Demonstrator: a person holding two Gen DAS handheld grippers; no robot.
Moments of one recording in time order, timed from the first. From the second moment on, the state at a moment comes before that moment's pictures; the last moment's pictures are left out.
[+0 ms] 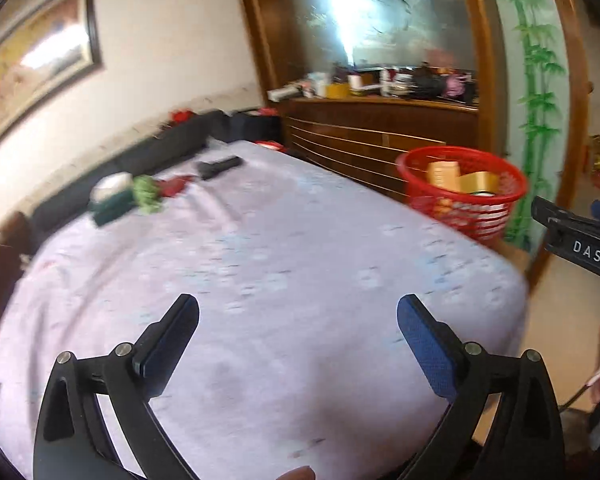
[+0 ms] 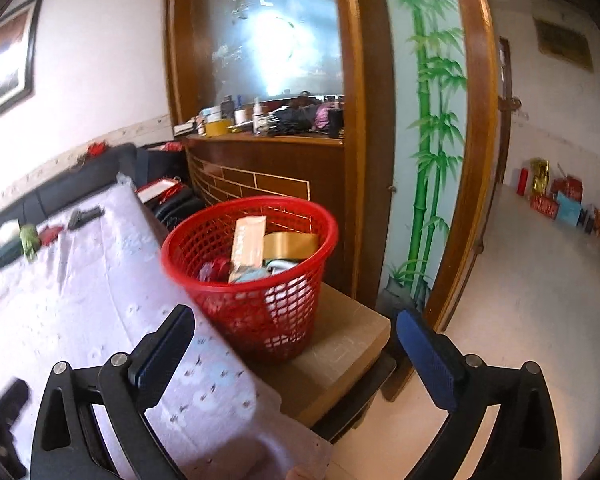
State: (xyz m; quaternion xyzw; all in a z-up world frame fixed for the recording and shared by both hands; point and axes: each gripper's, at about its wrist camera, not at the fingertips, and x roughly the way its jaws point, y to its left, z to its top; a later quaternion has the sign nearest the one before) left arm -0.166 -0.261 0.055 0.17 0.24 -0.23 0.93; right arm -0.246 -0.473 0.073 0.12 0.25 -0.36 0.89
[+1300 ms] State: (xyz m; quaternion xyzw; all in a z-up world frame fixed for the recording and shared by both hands) left arm -0.151 -0.213 0.036 0.11 0.28 -0.19 0.93; right arm -0.223 -0.385 0.066 -0.01 0.23 -0.31 0.92
